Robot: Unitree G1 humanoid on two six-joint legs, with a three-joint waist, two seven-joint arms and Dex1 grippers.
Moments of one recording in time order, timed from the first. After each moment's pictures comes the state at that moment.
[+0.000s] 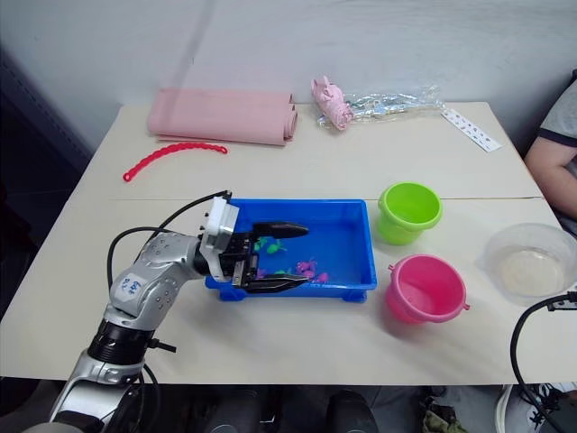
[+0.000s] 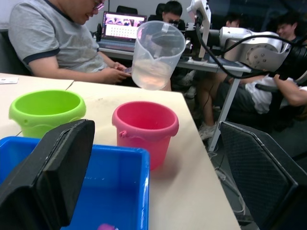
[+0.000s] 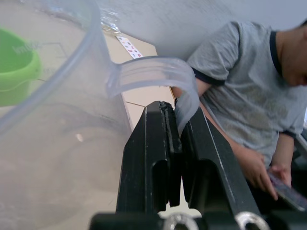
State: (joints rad) left arm -0.50 0.39 -0.17 -0.14 -0.55 0.36 -1.06; right arm 0.42 -0.59 -0.80 -0.45 0.33 0.11 0.32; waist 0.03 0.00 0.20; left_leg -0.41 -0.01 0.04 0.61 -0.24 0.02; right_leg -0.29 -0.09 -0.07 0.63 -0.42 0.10
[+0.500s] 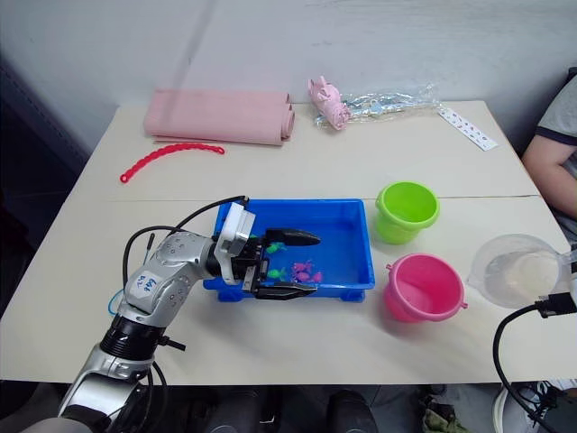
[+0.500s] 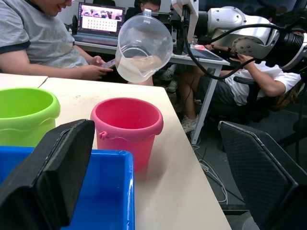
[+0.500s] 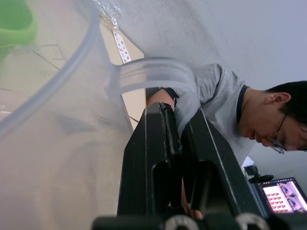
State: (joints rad) left arm -0.52 0.36 -0.21 -0.10 -0.49 0.34 -1.10; right arm 0.43 -0.60 -0.78 -0.47 0.02 -0.02 0.34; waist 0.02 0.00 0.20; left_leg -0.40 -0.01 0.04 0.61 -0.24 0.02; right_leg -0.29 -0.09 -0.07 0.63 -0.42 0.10
